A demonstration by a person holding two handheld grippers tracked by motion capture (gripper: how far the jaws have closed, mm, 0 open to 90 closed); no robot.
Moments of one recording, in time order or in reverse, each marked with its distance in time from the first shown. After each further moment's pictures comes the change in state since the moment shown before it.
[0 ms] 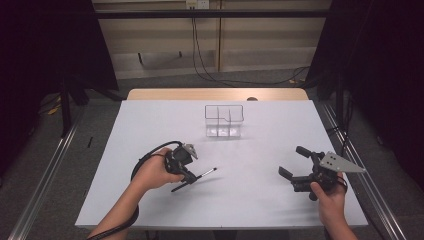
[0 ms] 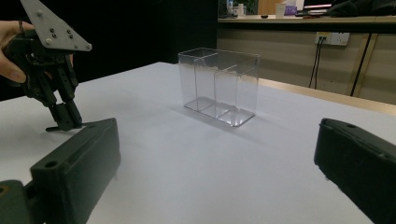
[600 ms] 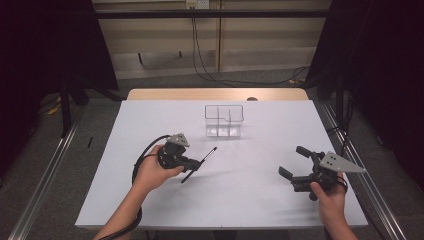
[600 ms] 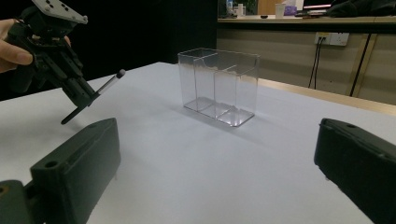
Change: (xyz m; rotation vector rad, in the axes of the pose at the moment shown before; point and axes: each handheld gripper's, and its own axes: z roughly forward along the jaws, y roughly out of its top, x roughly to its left) left arm 0.005 -0.008 -0.015 -0.350 0.082 -0.097; right arm 0.000 0.000 0.000 0.001 0.000 0.000
